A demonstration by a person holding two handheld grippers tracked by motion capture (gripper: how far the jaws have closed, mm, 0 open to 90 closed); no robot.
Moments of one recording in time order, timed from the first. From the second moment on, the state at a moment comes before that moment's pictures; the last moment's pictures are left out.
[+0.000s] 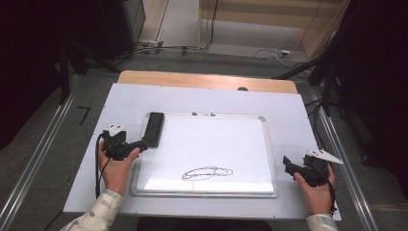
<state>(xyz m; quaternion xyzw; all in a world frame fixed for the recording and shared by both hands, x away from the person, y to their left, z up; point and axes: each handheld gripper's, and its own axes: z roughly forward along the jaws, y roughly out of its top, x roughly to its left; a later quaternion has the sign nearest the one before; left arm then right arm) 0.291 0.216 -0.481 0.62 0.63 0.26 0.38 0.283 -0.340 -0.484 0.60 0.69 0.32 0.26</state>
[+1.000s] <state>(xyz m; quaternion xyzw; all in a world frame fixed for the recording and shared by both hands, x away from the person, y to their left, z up) 0.323 0.198 -0.477 0.63 0.62 0.24 0.40 0.282 -0.339 -0.483 0.60 0.69 0.32 0.26</state>
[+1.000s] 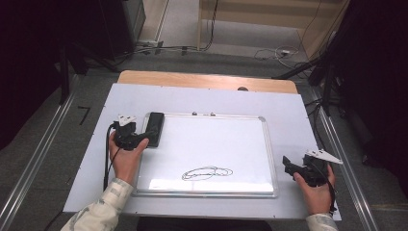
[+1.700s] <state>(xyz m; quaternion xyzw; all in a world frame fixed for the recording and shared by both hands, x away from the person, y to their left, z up) 0.360 0.183 -0.484 0.65 0.62 0.24 0.38 0.282 -0.339 -0.484 0.60 0.69 0.32 0.26</state>
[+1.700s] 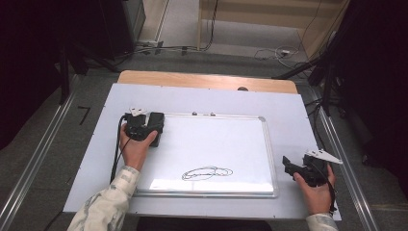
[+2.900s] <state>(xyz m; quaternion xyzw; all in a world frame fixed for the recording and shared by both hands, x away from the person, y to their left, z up) 0.381 0.164 -0.497 0.65 0.63 0.26 0.33 0.283 -0.339 -0.484 0.59 0.69 0.32 0.26</state>
